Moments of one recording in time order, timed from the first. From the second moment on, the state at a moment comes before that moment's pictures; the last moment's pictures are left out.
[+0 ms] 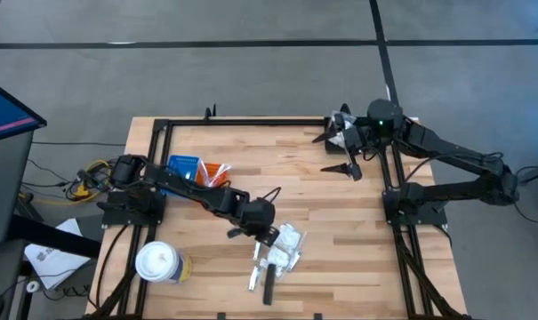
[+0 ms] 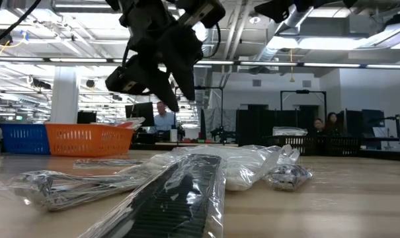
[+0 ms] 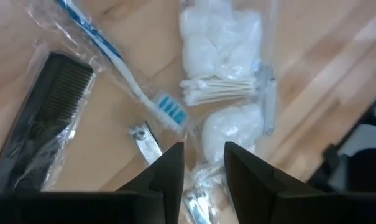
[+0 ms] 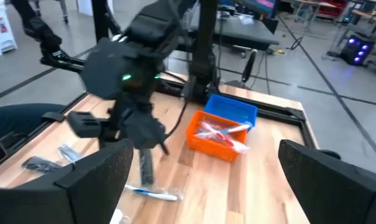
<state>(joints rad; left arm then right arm) -0.22 1.83 1.27 -0.51 0.09 -1.19 -0.43 1.01 0.99 -0.32 -0.60 -0.35</state>
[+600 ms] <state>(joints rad) -0.27 1.93 1.34 -0.48 0.00 -1.00 -0.41 1.01 0.99 -0.35 -0.60 -0.31</state>
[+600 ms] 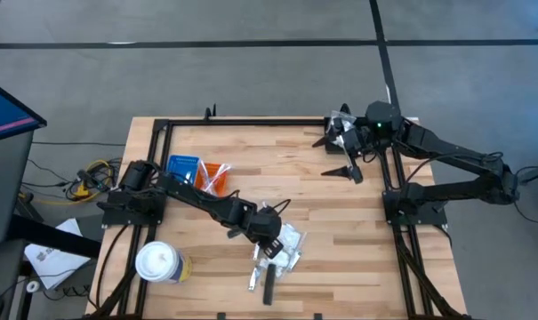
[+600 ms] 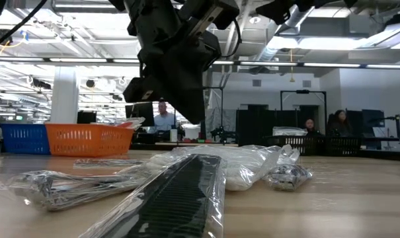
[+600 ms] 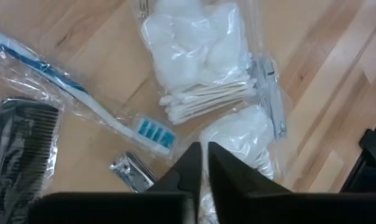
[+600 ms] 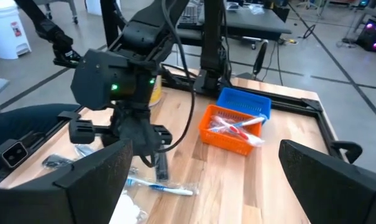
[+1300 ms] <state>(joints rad) -0.28 1.93 1.20 -0.37 0.12 -1.06 -0.40 1.01 0.99 -0.36 -0.60 -0.31</state>
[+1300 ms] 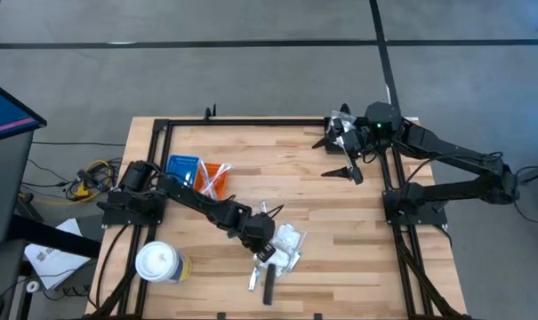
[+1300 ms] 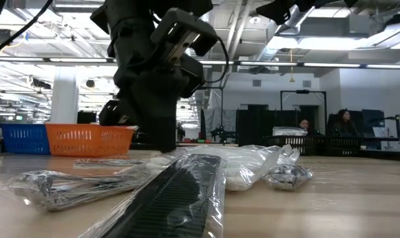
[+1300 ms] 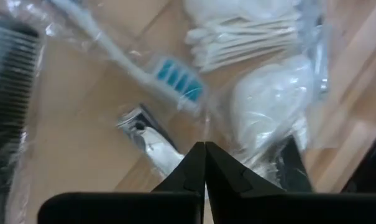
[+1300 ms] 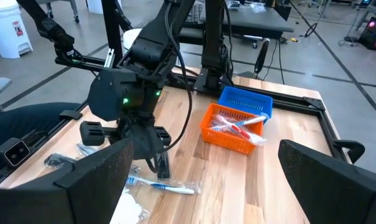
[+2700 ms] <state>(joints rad) -0.29 1.78 1.14 -0.23 -0.05 -0.82 -0.45 1.01 0.99 -0.33 -0.60 -0.36</state>
